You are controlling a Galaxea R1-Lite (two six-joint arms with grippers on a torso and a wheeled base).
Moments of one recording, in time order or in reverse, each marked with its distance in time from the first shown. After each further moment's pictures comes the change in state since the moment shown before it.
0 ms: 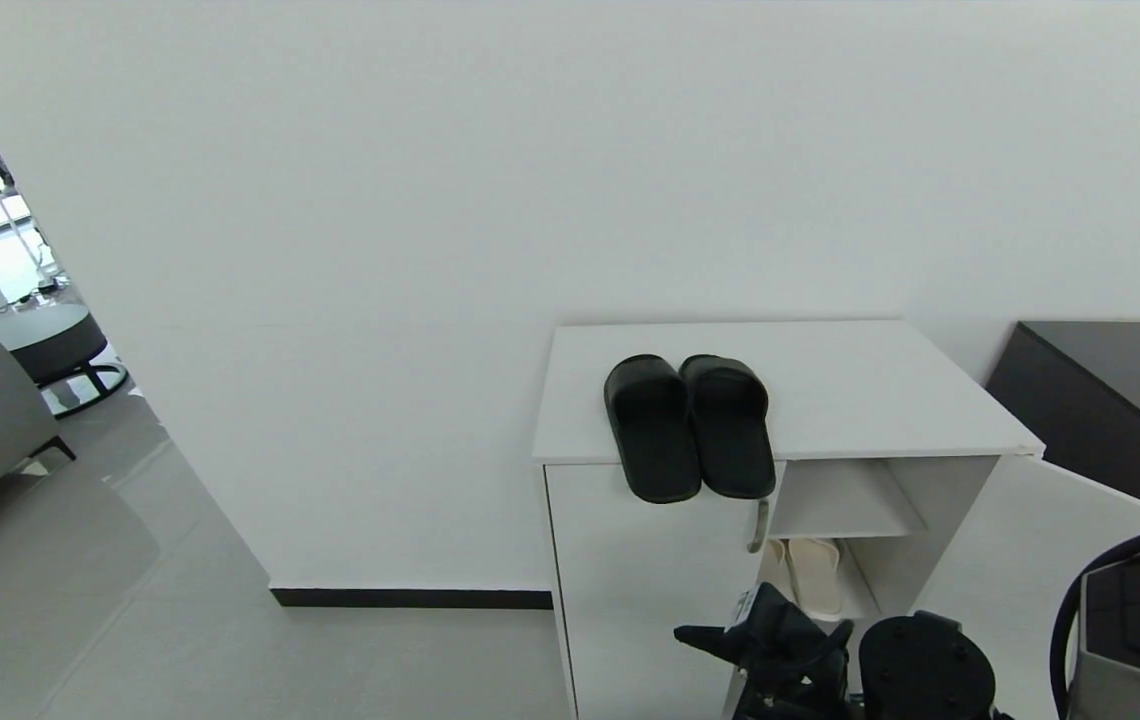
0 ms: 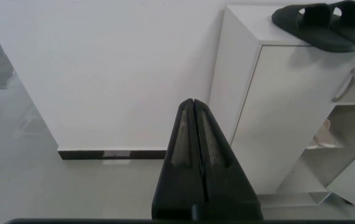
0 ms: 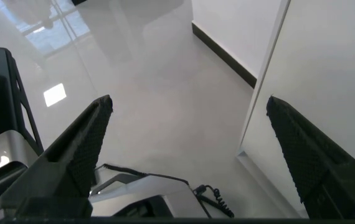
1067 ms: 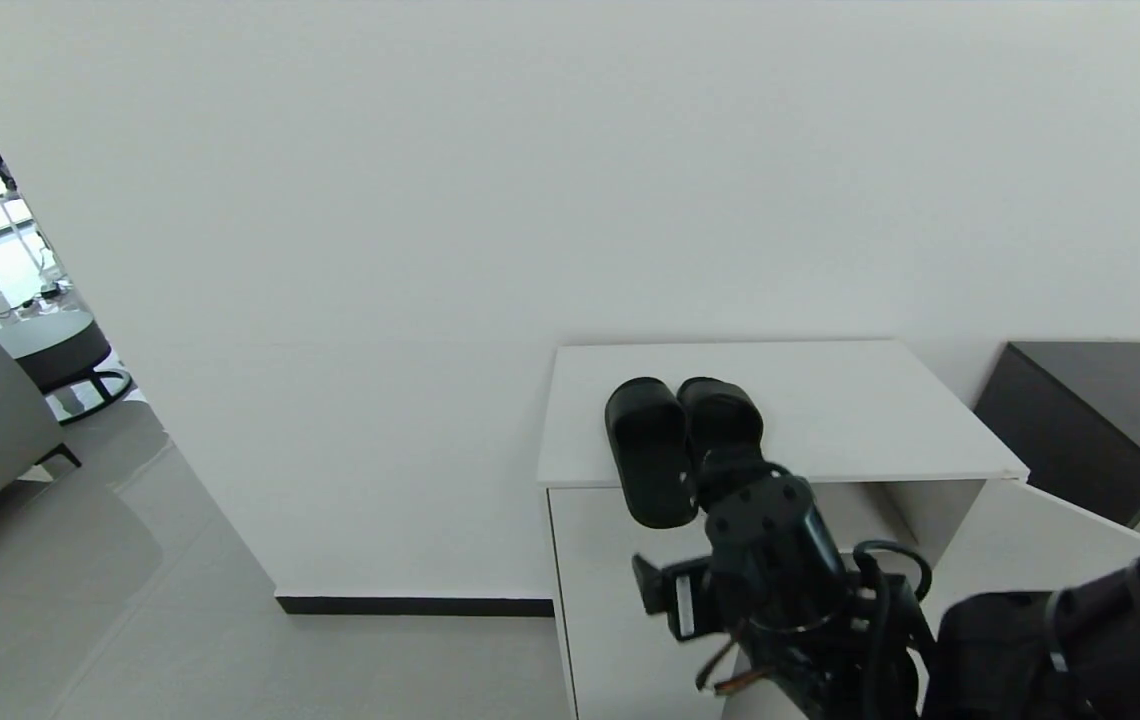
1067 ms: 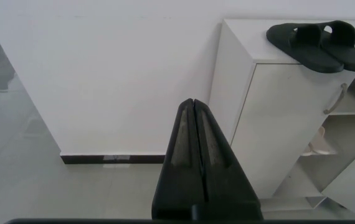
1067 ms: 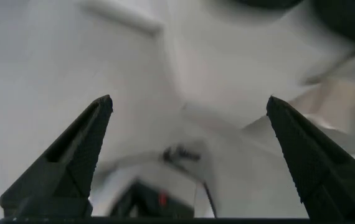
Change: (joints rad) left arm -0.001 0.000 0.000 0.000 0.000 0.000; right arm 0.030 -0.171 -0.589 1.024 -0.726 0.304
